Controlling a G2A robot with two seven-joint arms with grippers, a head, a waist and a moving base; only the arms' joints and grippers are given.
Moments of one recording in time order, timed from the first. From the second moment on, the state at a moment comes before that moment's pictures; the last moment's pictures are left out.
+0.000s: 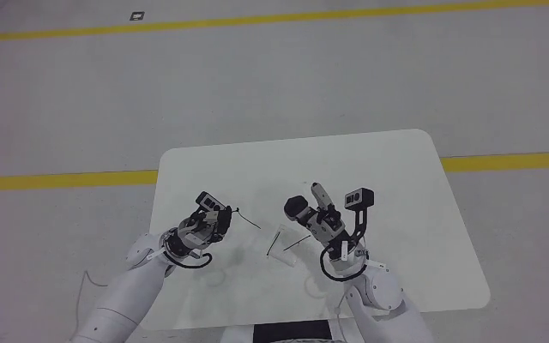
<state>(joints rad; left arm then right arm) 1.47 -1.00 -1.18 -1.43 -1.27 -0.10 -1.39 -1.82 -1.47 1.24 -1.89 0.29 -0.32 0.41</state>
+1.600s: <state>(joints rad) 1.47 -1.00 -1.18 -1.43 -1.27 -0.10 -1.39 -1.74 -1.44 1.32 -2.01 0.16 -0.18 0.48</state>
